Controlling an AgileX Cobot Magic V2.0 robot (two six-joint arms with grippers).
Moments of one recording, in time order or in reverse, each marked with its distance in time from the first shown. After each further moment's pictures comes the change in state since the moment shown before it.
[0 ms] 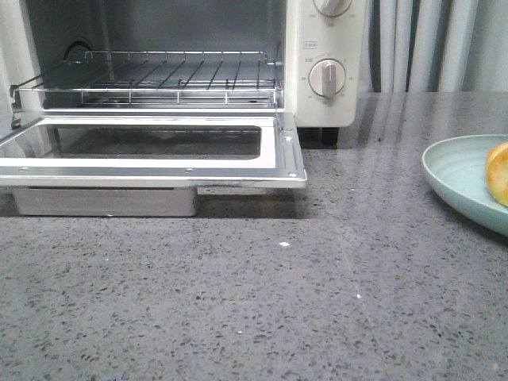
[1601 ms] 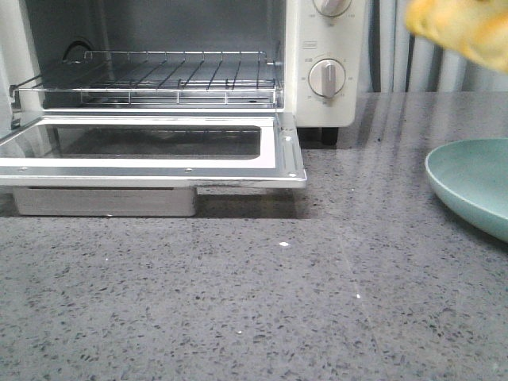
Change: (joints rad) left arm 0.000 0.000 0.000 0.000 -0.001 0.000; right arm 0.218 0.055 -0.435 -0.002 0.186 -0.051
